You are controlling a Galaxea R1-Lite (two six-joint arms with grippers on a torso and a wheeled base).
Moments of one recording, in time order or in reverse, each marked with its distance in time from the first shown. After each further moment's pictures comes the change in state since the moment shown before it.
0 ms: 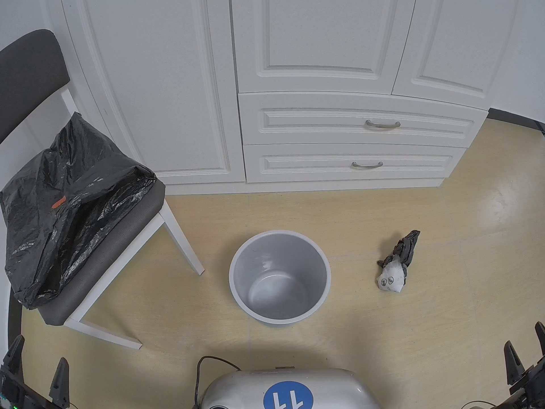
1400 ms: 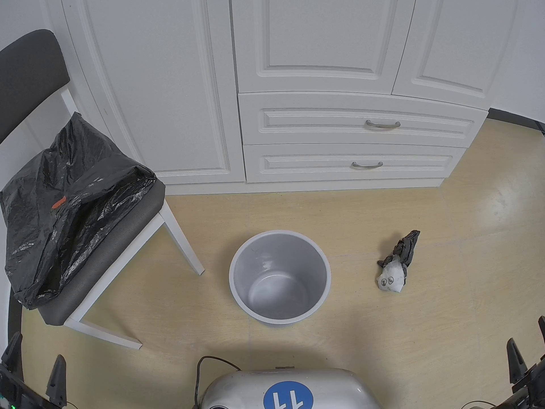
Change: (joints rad) left arm 0.002 0.000 0.000 -0.031 -0.019 -0.009; right arm -0.001 0.000 0.000 -0.050 0.031 -0.044
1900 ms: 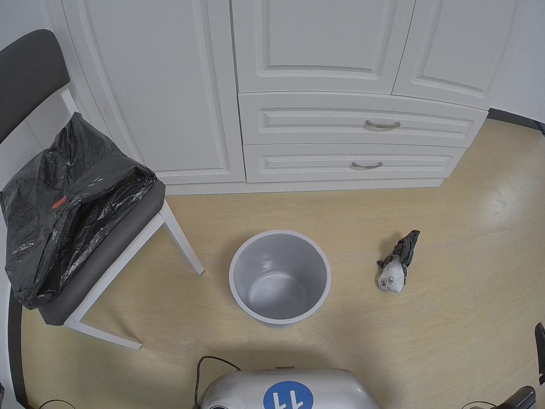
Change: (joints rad) left arm -0.014 0.148 -0.373 0.000 -0.123 -0.113; right arm 0.011 0.056 -0.261 0.155 0.063 0.080
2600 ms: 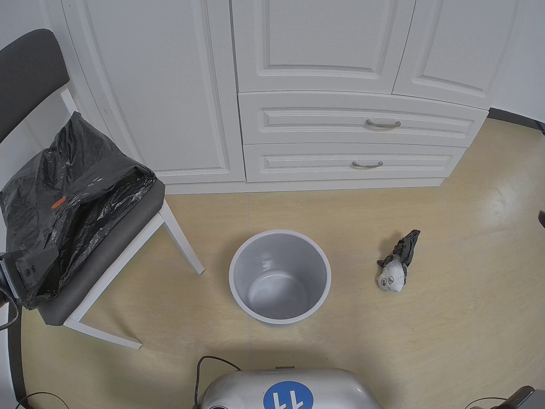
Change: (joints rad) left arm 0.006 0.665 -0.241 0.163 0.099 -0.094; right arm 0.038 0.647 -0.453 -0.014 -0.009 -0.052
